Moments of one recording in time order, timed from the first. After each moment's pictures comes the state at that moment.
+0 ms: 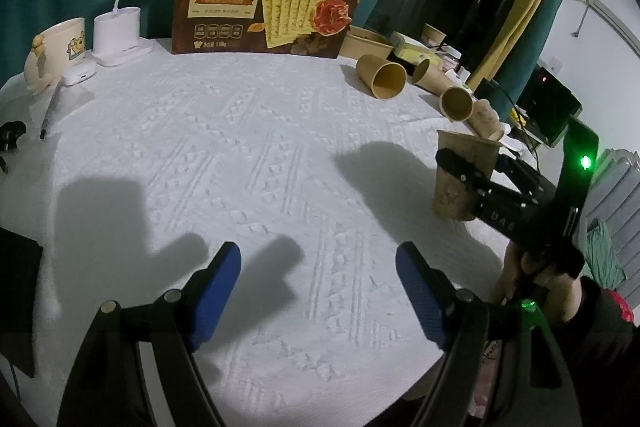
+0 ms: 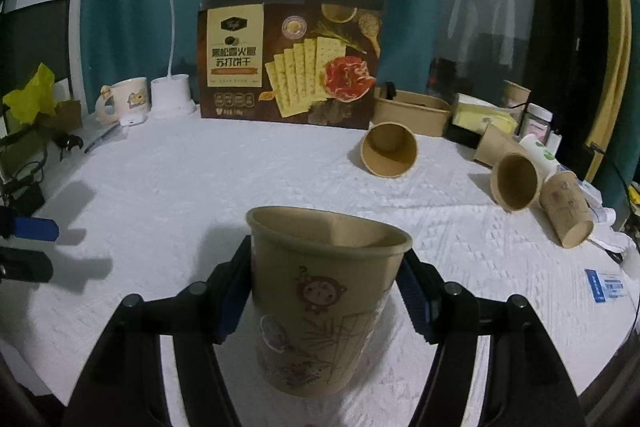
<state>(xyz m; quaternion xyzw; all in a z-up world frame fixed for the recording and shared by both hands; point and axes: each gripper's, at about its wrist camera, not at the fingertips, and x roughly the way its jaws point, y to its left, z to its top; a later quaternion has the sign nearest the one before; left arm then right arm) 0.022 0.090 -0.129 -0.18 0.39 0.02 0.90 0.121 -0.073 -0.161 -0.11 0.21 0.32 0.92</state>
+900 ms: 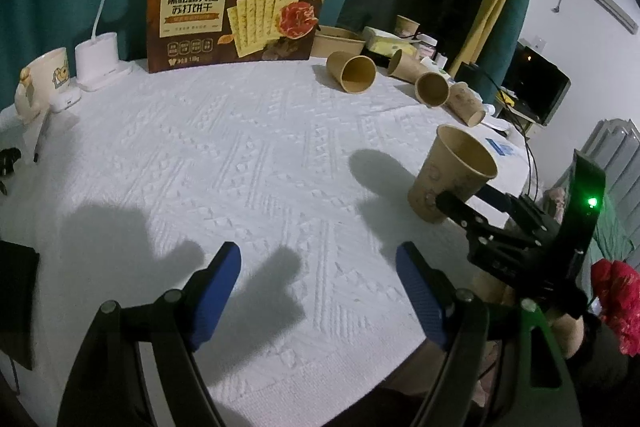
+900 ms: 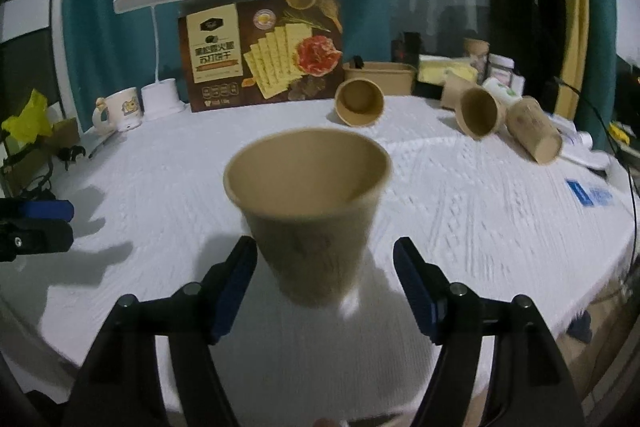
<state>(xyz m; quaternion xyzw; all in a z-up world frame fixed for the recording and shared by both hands) 0.013 0.056 -0.123 -0.13 0.38 0.00 0.92 0.070 -0.126 -0.188 -0.03 0.27 0.28 0.92</state>
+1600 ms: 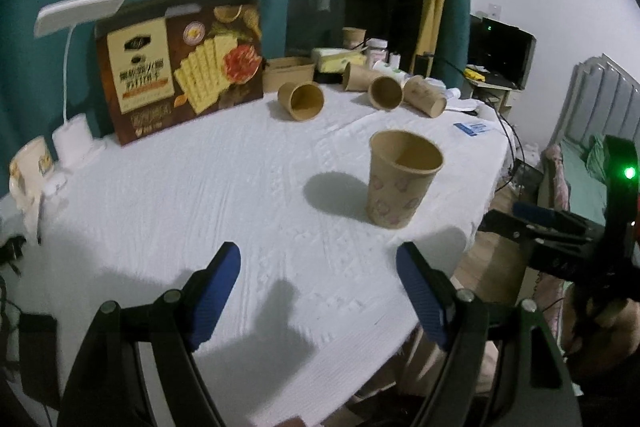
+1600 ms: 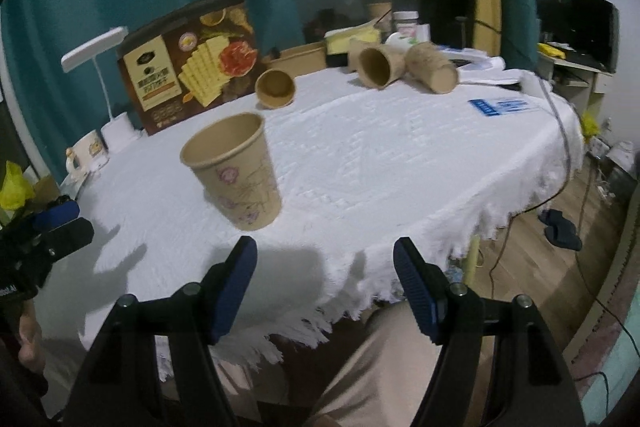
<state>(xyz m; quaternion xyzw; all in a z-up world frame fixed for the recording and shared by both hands) 0.006 0.002 -0.096 -0.01 0.33 -0.03 0.94 0.022 -0.214 -0.169 0.06 0.32 0.18 0.93</state>
